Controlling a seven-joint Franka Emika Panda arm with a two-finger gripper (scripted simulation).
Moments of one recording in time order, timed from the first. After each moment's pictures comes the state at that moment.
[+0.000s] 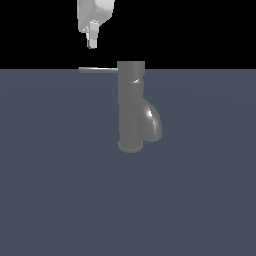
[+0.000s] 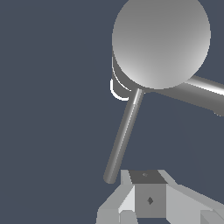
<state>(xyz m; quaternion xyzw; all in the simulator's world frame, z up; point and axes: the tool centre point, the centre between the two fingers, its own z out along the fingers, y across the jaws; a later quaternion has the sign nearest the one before) -0.007 0.093 0.345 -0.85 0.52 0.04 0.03</state>
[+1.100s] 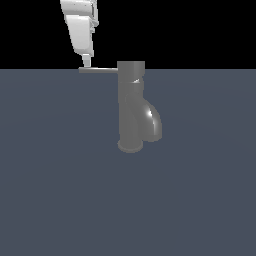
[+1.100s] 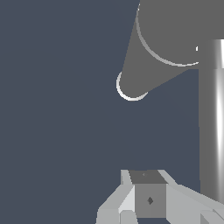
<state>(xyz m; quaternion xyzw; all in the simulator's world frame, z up) 0.042 0.125 0.285 -0.77 0.64 0.00 0.00</state>
